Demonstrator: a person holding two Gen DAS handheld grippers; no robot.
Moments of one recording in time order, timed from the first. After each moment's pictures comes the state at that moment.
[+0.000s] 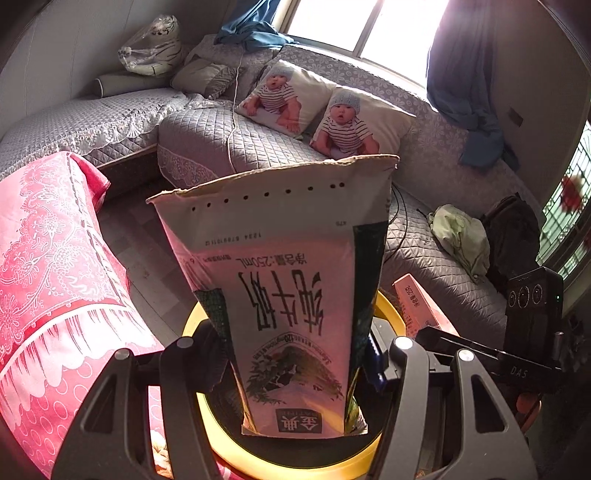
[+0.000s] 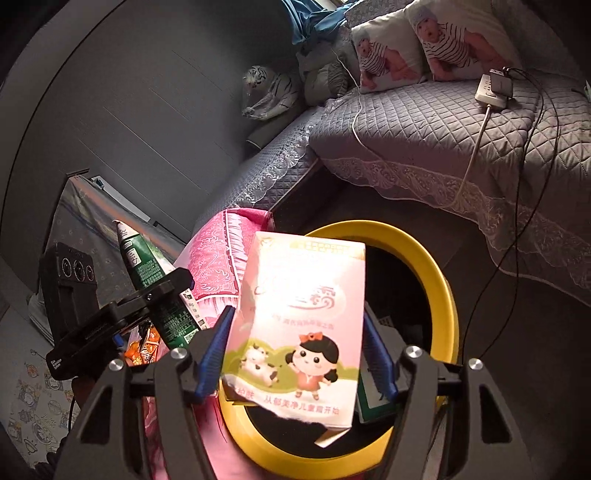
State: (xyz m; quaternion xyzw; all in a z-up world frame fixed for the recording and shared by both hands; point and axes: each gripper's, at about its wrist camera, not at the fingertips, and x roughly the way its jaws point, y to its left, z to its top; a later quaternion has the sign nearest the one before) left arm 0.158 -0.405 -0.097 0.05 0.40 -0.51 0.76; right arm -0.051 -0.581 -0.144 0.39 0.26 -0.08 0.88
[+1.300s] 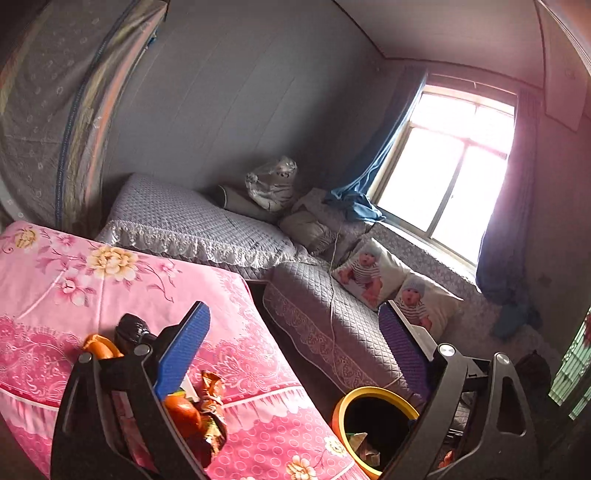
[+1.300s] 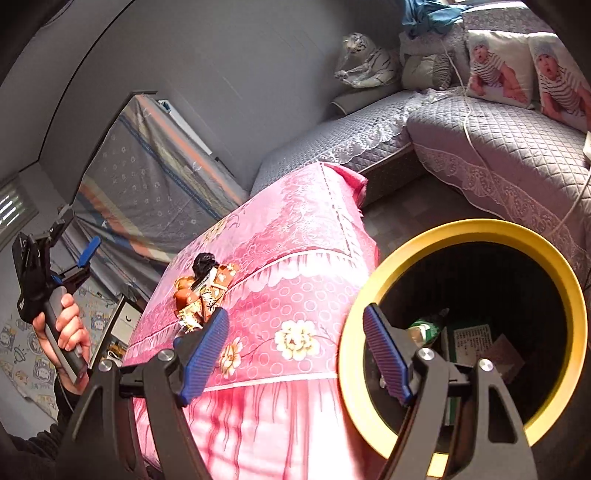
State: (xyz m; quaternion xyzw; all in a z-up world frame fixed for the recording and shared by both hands) left arm 0.185 -0.059 0.053 -0.16 0.19 -0.35 0.90; right arm 0.031 -0.440 -0.089 0.28 0.31 0.07 0.91
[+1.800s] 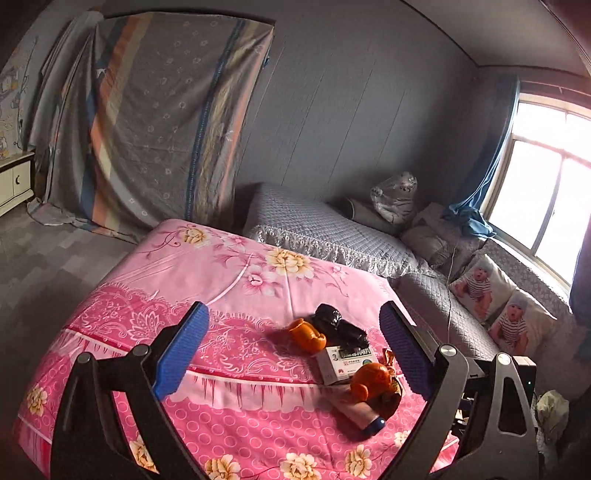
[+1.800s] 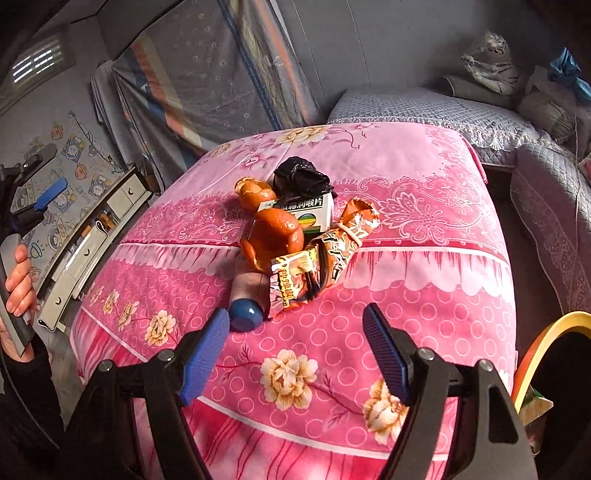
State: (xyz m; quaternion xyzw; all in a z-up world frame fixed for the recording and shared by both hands) left arm 0.157 0.118 0.017 -0.14 0.23 -0.13 0.95; right arm 0.162 -0.220 -0.094 0.06 0.42 0.17 0.89
